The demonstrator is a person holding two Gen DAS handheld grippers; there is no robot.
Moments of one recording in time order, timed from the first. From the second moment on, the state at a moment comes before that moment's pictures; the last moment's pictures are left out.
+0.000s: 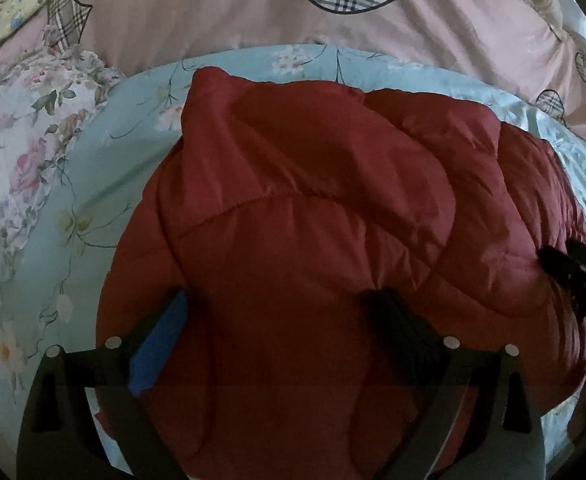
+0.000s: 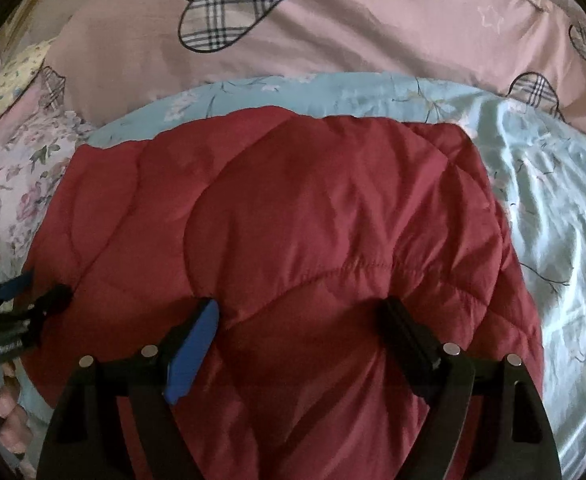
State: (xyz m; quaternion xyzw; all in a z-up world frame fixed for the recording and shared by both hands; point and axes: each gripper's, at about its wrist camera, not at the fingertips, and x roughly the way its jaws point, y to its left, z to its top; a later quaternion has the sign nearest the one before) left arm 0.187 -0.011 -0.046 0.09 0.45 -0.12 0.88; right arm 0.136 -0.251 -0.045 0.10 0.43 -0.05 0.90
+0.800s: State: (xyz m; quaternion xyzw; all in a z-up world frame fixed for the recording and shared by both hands) left arm 0.202 -0.012 -0.059 0.09 0.45 -0.11 0.88; right arm 0.092 -0.263 -0.024 0.12 0.40 -0.05 0.91
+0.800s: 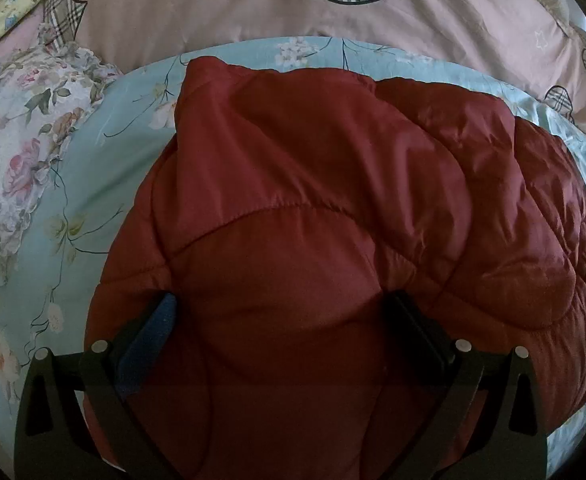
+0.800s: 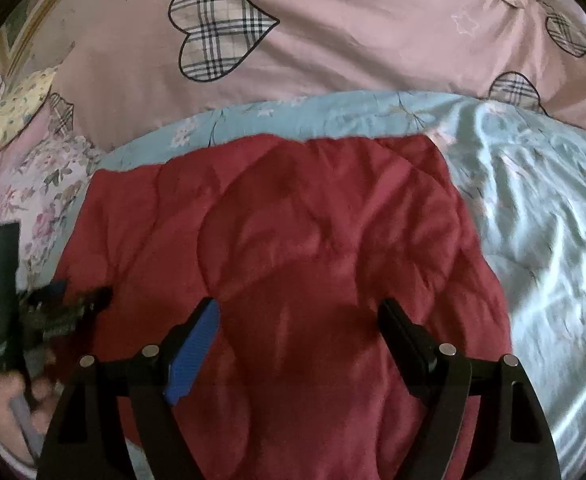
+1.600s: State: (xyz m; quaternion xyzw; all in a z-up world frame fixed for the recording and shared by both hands) left arm 0.136 -0.002 -0.053 0.10 0.46 -0.13 0.87; right arm 0.055 -0.254 -0.045 0.10 0.43 -0.07 0.90
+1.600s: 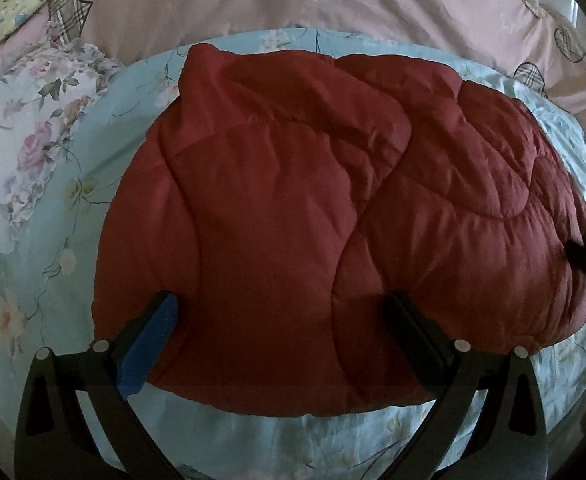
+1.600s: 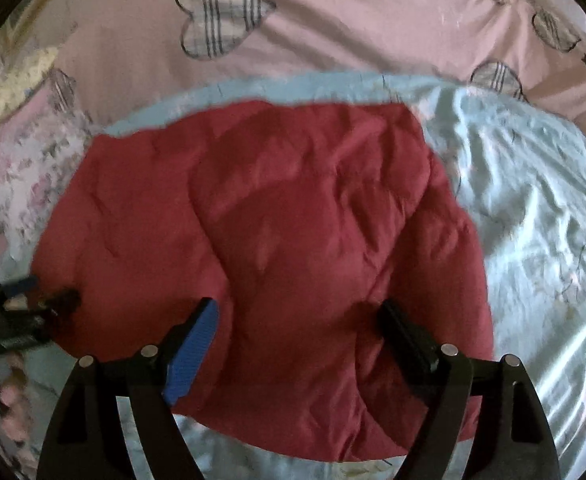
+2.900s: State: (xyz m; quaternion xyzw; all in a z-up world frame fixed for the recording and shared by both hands) left arm 0.149 -0.010 -0.066 0.11 0.45 -0.13 0.87; right arm 0.068 -0.251 -0.063 0.08 0.41 -0.07 0.90
